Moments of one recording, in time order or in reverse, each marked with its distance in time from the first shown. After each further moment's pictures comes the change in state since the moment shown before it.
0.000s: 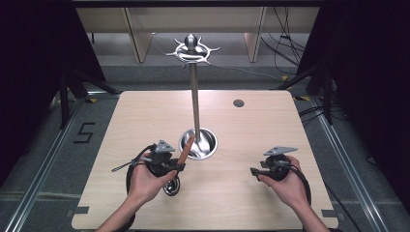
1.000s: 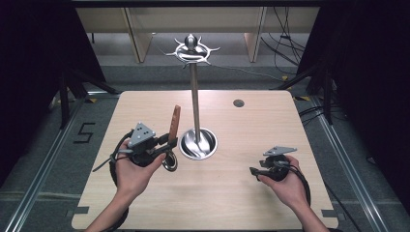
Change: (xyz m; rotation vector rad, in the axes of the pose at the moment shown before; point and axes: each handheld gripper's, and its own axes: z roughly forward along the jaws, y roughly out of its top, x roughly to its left) left arm -0.001 0.033 -0.061 -0.386 0.074 -0.008; right arm 0.000 0.000 0.002 -0.050 -0.010 -0.052
